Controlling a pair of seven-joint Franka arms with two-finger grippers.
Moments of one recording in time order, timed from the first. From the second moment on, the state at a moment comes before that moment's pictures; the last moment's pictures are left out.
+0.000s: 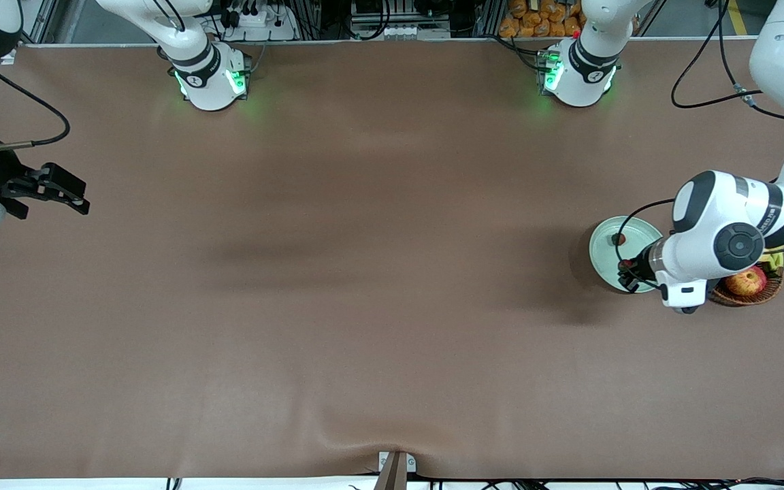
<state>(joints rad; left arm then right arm) 0.64 0.56 -0.71 -1.89 0.45 2.09 -1.14 -0.03 0.06 0.07 -1.53 0.00 1.64 -0.03</state>
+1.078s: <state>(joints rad) 0.72 0.57 -0.70 -1.89 0.45 2.12 -0.71 -0.03 0.06 0.07 -1.53 0.00 1.64 -0.03</state>
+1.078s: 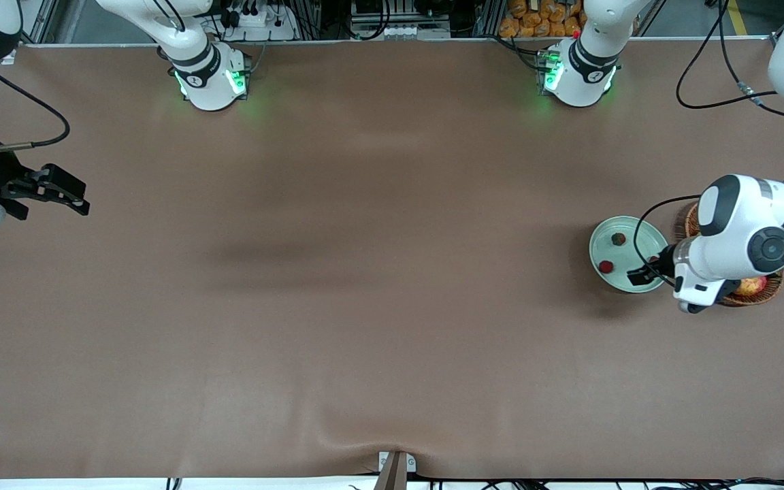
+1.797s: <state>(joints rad) 0.61 0.32 -0.88 -1.82 0.42 2.06 -0.57 -0.03 0.06 0.07 -1.53 0.00 1.64 -0.03</state>
